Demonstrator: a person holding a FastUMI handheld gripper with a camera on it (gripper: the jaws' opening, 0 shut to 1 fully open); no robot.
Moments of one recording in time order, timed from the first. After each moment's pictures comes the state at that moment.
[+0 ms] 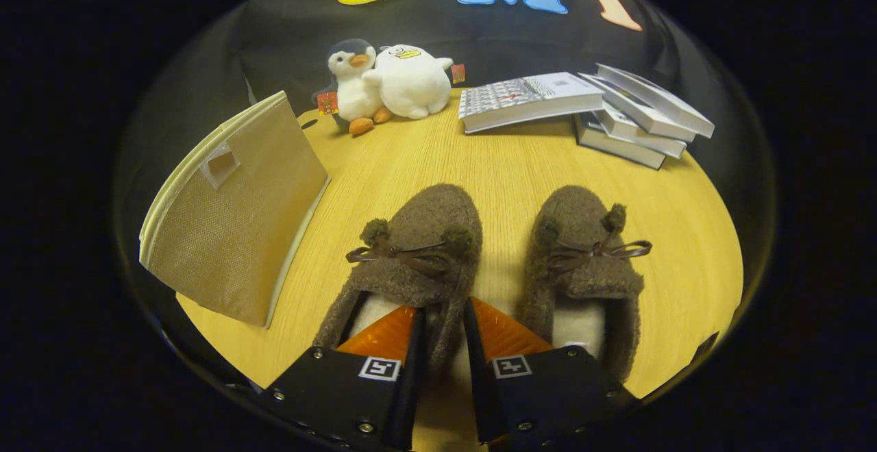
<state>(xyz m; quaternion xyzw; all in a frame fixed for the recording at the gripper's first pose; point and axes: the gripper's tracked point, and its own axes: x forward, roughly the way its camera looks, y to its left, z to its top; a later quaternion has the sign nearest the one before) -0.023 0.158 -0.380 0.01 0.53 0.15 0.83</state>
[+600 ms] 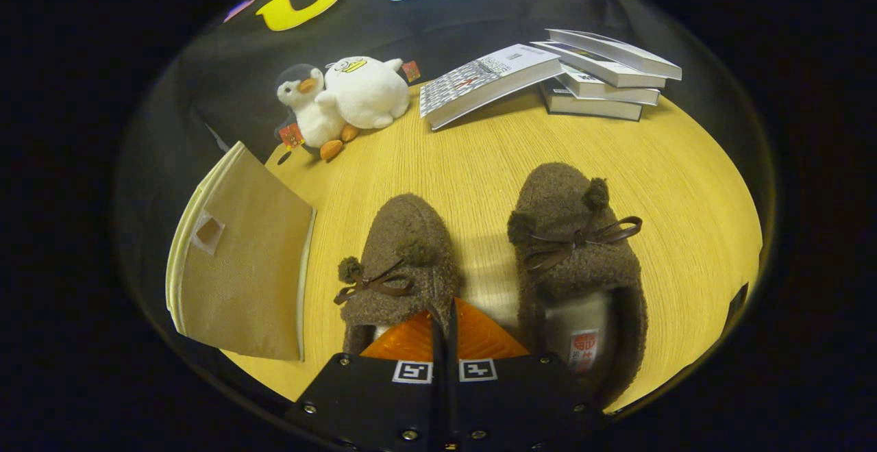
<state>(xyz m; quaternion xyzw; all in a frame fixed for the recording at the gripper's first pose) -0.007 0.157 -0.363 0.12 0.56 0.09 0.82</state>
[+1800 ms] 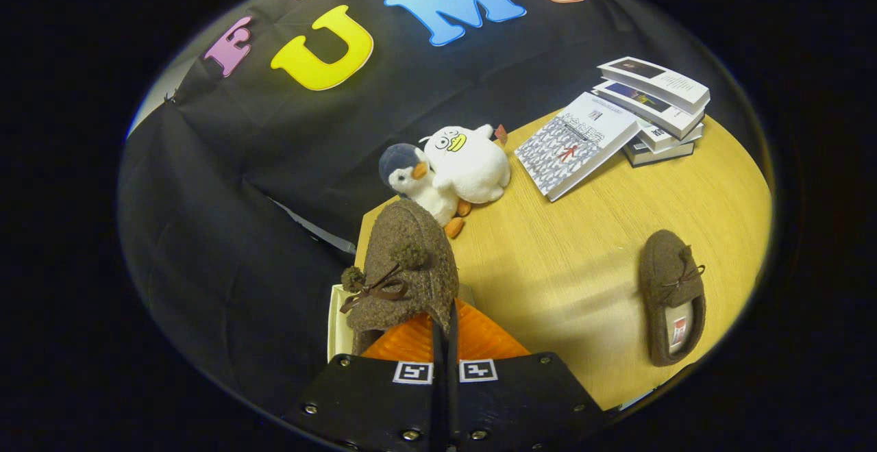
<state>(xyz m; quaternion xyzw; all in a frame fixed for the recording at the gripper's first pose) 0.068 0.313 -0.193 0.25 0.50 0.14 0.82</state>
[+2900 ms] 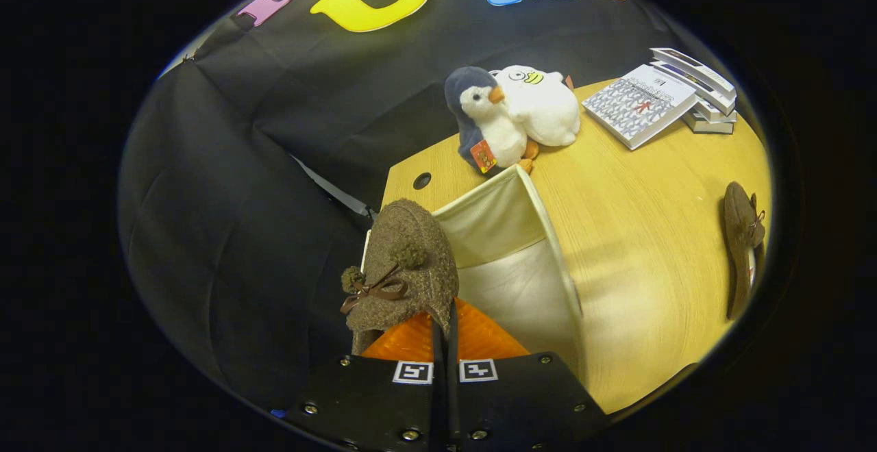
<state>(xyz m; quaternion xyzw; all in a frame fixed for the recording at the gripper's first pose) 0.017 0.461 -0.248 0.22 0.53 0.17 0.80</state>
